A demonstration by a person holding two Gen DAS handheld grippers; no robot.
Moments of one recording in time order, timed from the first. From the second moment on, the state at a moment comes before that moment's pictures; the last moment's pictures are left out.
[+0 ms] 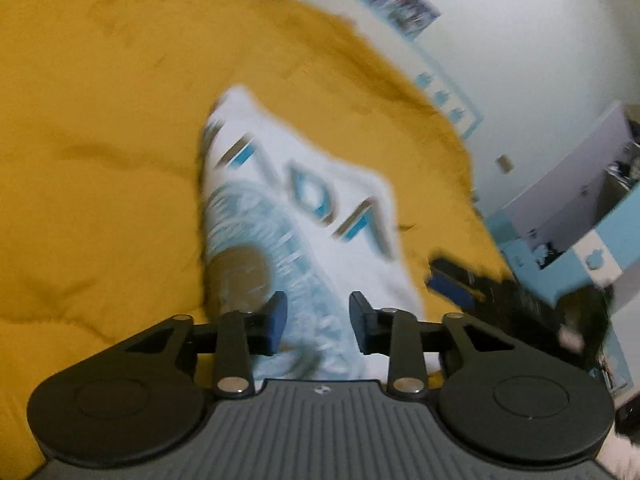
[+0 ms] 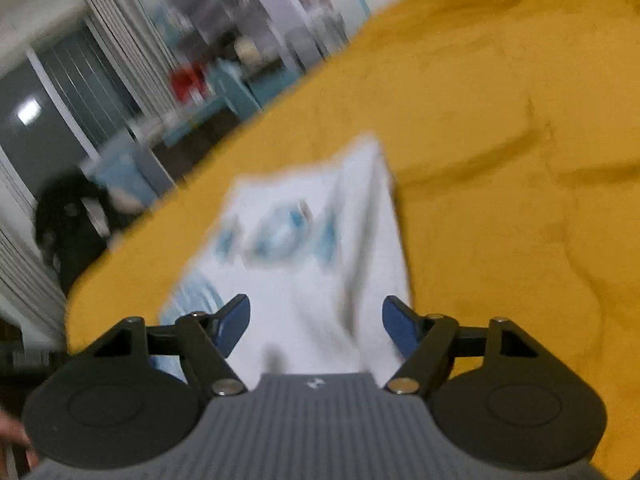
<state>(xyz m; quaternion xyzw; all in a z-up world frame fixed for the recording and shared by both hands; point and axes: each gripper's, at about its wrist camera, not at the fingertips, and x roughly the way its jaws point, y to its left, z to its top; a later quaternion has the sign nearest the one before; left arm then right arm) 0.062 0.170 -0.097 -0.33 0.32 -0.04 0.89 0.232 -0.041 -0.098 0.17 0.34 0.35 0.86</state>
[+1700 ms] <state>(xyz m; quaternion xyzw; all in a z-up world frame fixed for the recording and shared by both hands) -0.003 0.062 -0.008 -0.15 0.36 0.14 0.91 0.036 -0.032 -0.001 -0.04 0.35 0.15 0.92</state>
